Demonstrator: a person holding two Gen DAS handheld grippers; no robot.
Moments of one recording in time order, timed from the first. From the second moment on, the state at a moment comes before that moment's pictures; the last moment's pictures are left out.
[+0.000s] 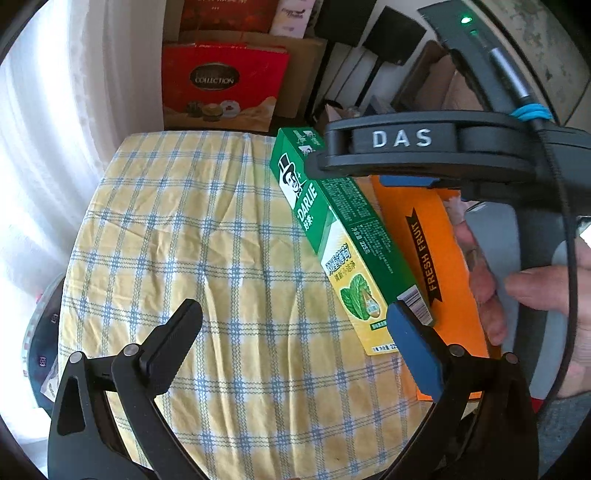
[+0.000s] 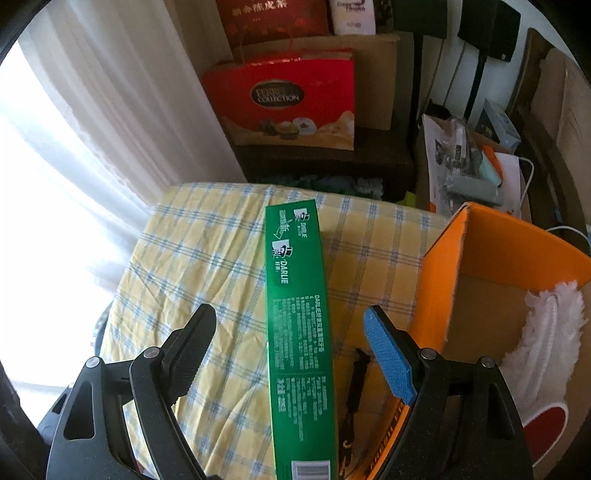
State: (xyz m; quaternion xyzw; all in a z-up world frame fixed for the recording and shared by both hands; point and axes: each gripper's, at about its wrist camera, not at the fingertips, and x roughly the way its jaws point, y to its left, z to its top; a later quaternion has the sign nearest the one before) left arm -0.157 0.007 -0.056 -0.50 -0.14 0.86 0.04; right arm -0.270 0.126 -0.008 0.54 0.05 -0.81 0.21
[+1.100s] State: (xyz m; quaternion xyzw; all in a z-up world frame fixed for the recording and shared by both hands) left arm -0.153 0.018 -0.071 -0.51 -0.18 0.84 0.07; right arm -0.262 0.109 -0.023 0.56 0.08 -0.79 0.22
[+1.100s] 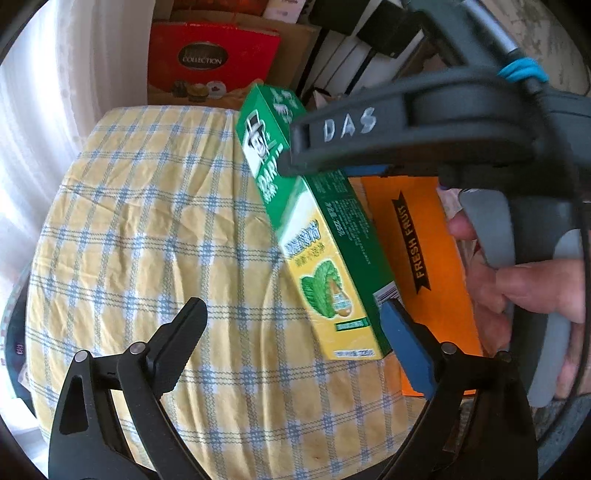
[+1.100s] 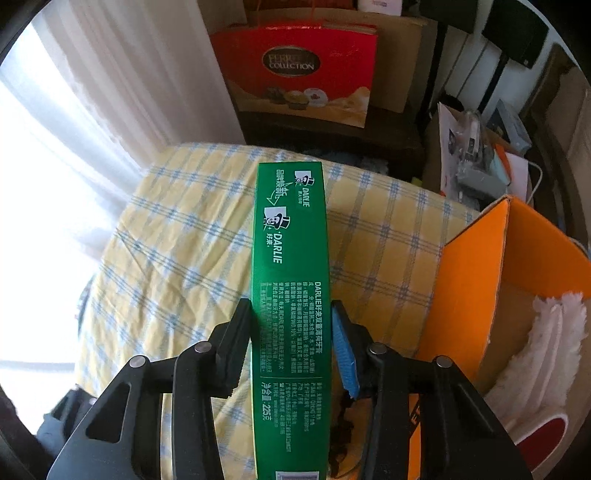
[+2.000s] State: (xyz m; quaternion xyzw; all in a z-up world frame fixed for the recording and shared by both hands) left arm -0.144 0.039 -0.066 -0.50 -0.23 0.82 0.15; right arm -0.229 0.145 0.029 0.55 -0.03 -0.78 0.28
